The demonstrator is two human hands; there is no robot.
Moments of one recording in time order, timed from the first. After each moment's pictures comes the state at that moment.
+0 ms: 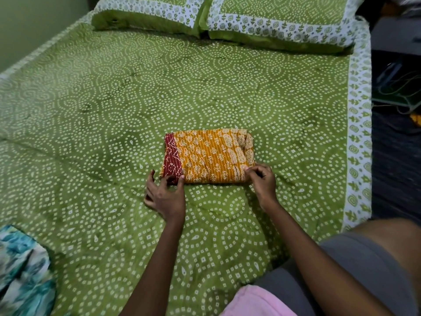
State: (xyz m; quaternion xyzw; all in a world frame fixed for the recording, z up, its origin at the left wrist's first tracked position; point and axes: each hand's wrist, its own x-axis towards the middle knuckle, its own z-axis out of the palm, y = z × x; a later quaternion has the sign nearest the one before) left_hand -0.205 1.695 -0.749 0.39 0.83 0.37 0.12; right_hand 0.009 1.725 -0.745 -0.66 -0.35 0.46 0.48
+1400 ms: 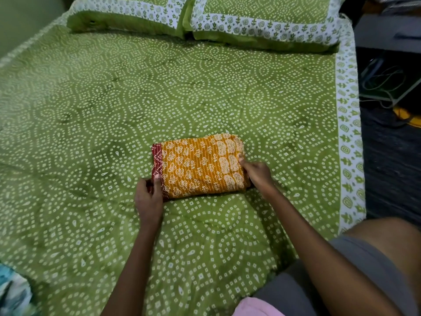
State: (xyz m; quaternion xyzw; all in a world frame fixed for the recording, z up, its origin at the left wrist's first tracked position) left_hand -0.233 1.714 -0.727 0.45 0.74 0.45 0.23; right_hand 0.026 1.762 -0.725 -0.69 -0.39 0.50 0.34
